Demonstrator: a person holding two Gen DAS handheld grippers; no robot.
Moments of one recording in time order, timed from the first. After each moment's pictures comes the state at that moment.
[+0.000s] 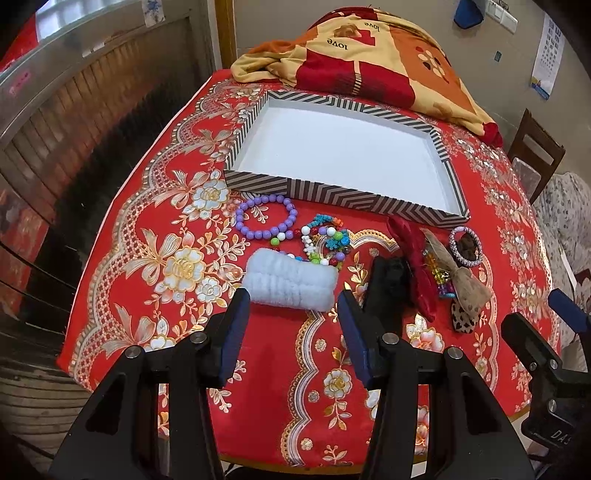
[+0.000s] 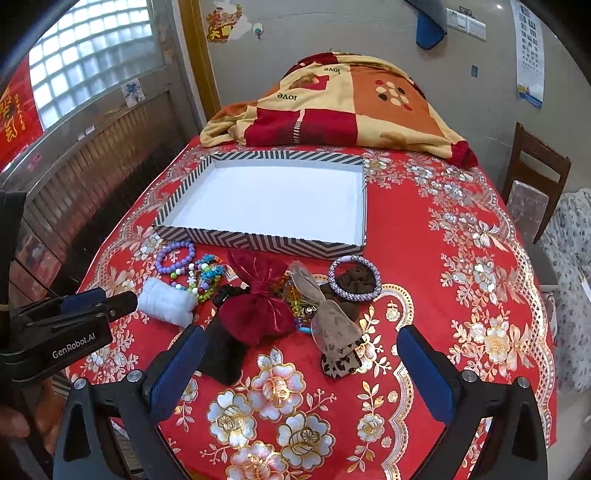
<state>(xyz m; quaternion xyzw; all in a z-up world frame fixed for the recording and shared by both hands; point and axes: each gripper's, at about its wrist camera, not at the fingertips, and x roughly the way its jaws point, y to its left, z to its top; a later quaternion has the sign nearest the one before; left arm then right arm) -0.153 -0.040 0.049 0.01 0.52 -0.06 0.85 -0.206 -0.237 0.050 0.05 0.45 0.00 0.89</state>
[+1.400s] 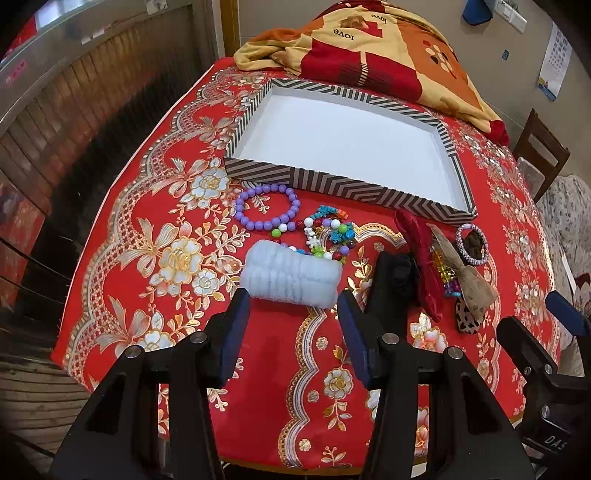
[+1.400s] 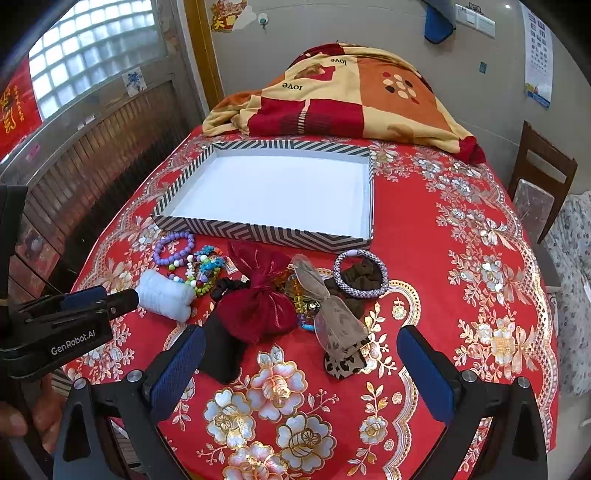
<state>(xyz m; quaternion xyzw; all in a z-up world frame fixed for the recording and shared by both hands) -0.144 -0.039 0.038 0.00 0.53 -0.05 0.84 -0.199 -0.235 0.041 0.04 0.46 0.01 0.89</state>
